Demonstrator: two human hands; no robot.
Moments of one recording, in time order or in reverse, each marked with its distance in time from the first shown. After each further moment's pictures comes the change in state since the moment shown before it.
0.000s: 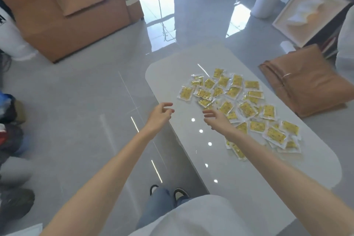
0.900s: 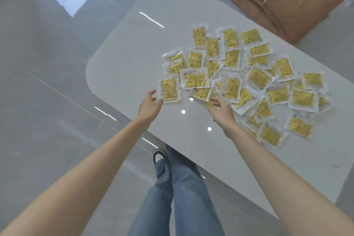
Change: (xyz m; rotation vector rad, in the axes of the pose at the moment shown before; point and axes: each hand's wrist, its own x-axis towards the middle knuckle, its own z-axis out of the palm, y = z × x) left_hand 0.396 -0.059 0.033 0.312 -0.338 -0.184; right_hand 0.279 0.044 0.056 0.361 0.499 0.501
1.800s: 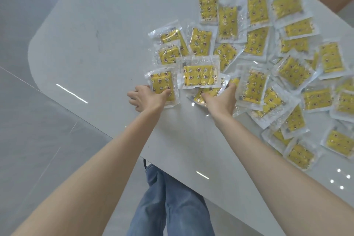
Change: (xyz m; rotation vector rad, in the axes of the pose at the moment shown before) left_hand 0.167 -0.023 0.093 0.074 0.333 -0.291; right_hand 0.158 0.018 0.064 -0.043 0.293 0.118
